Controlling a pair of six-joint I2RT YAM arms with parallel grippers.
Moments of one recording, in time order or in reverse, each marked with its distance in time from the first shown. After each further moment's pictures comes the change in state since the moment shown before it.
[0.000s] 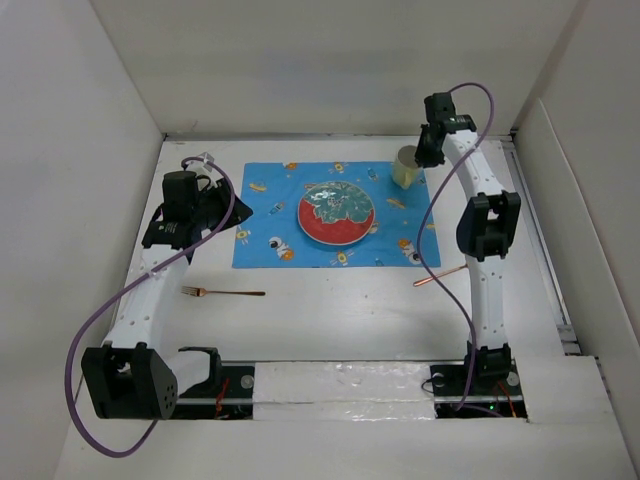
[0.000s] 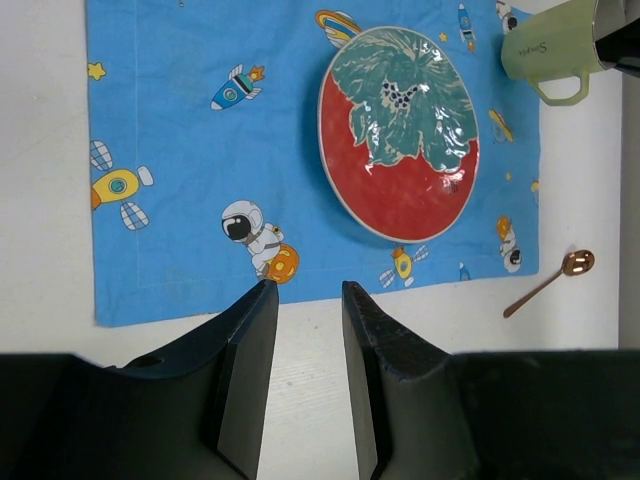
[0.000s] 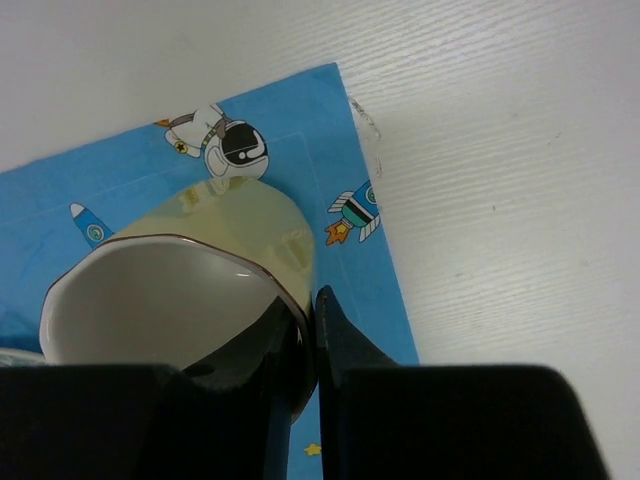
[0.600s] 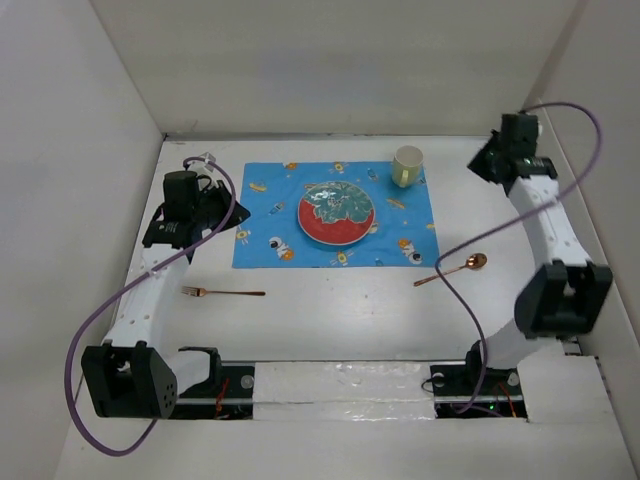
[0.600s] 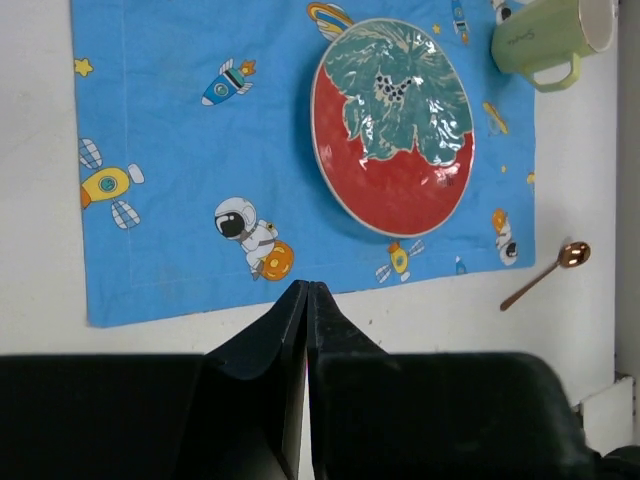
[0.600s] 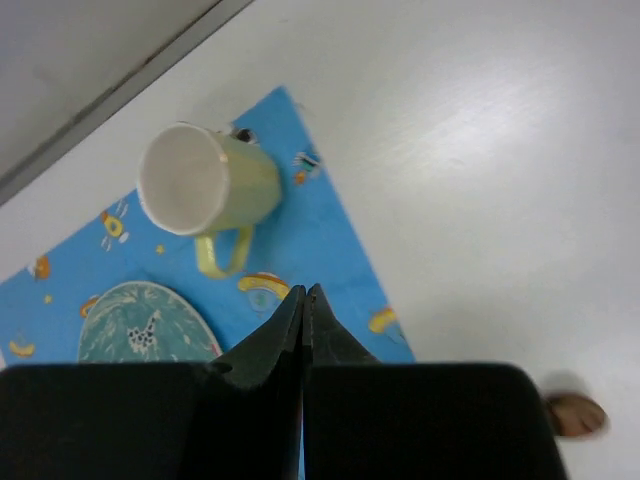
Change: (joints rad) left arm -0.002 0.005 0.000 0.001 0.017 -0.002; right arm -0.141 -0.711 -0.787 0.373 -0.081 0.151
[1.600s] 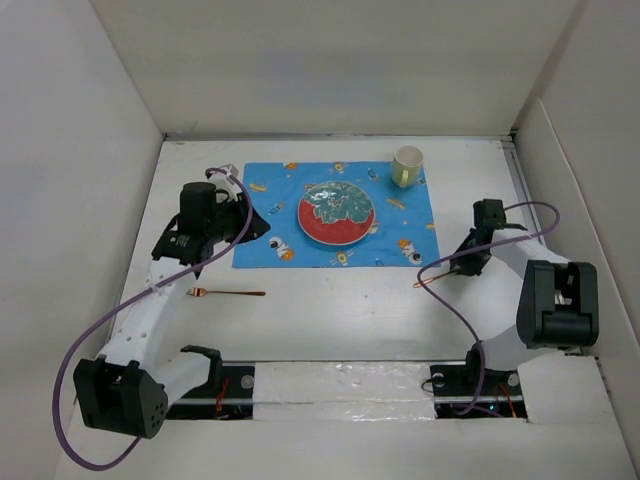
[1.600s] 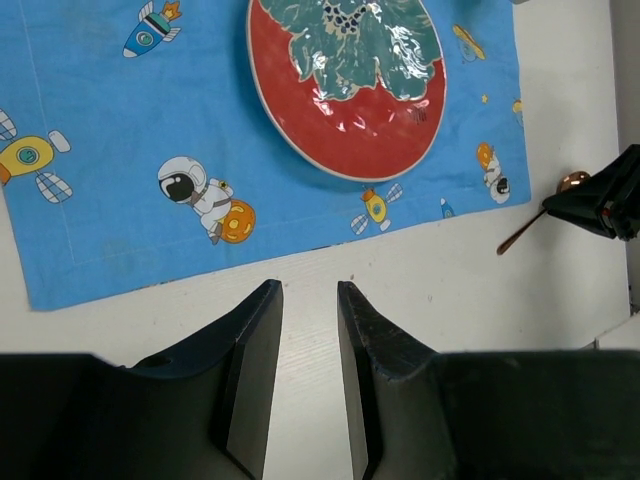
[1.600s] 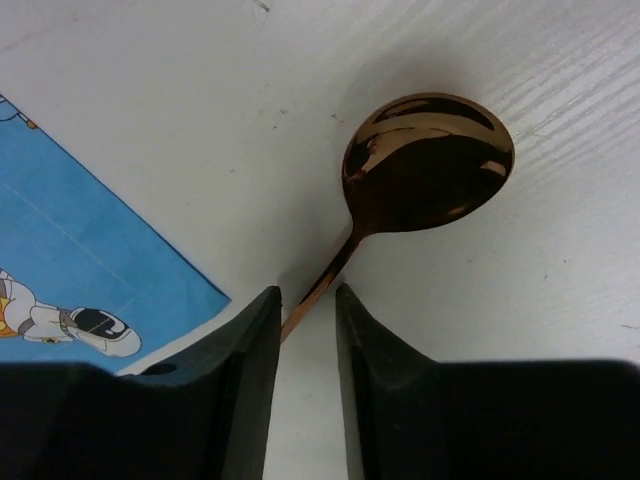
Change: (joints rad) left arm -0.148 -0.077 -0.064 -0.016 -0.020 0.028; right arm -0.066 -0.215 -0.821 0.054 -0.012 0.108
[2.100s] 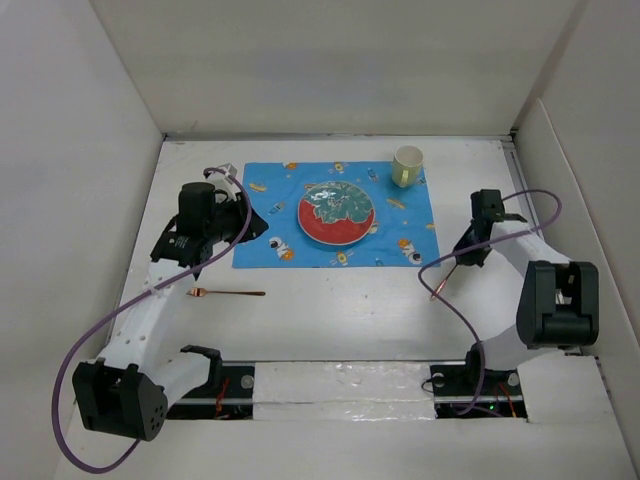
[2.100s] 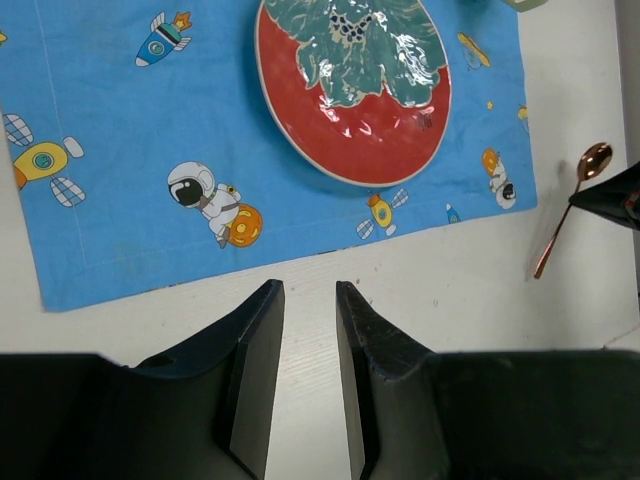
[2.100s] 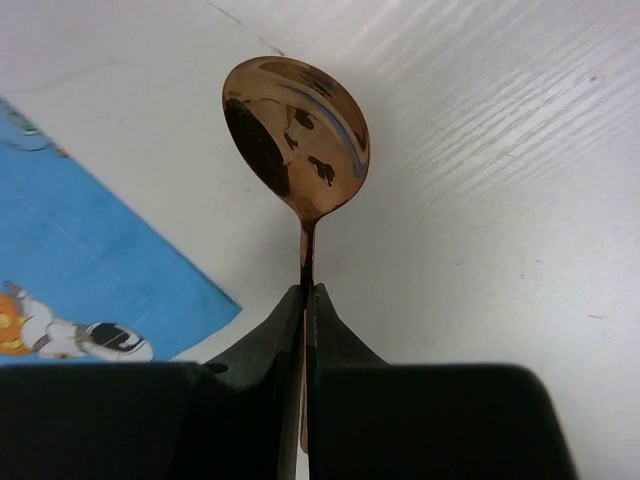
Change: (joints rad) left arm 0.000 -0.018 0.000 0.000 -0.019 0.008; right arm 0.030 0.029 0.078 -0.057 0.080 0.013
